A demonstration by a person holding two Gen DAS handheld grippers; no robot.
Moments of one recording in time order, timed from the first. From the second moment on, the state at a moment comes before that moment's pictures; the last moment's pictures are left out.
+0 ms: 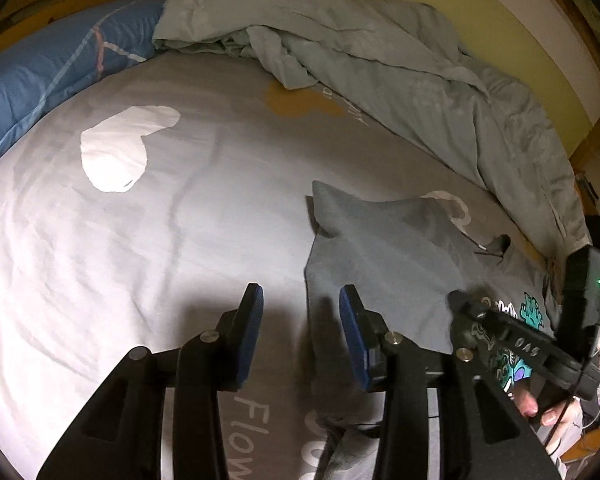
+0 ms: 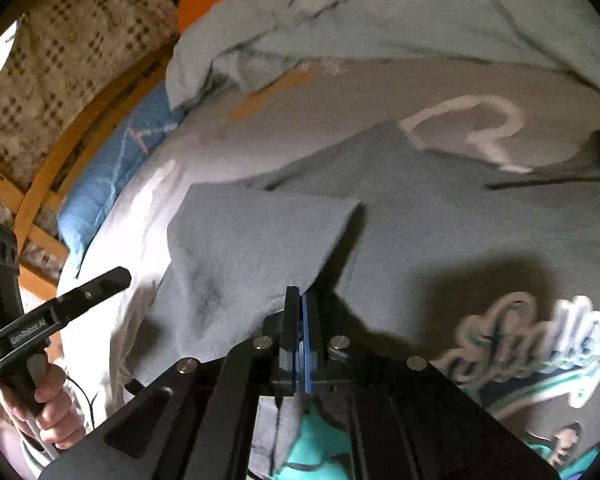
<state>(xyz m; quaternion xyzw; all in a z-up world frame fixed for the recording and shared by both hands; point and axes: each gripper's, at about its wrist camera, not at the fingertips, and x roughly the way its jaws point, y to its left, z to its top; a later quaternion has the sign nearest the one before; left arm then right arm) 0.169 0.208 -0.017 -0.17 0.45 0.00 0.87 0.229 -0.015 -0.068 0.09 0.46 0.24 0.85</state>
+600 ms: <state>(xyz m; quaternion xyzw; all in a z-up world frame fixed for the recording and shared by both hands) 0.167 0.173 -0.054 -0.09 0.54 0.01 0.84 0.239 -0.024 -0.089 0.15 0.49 0.28 0.81</state>
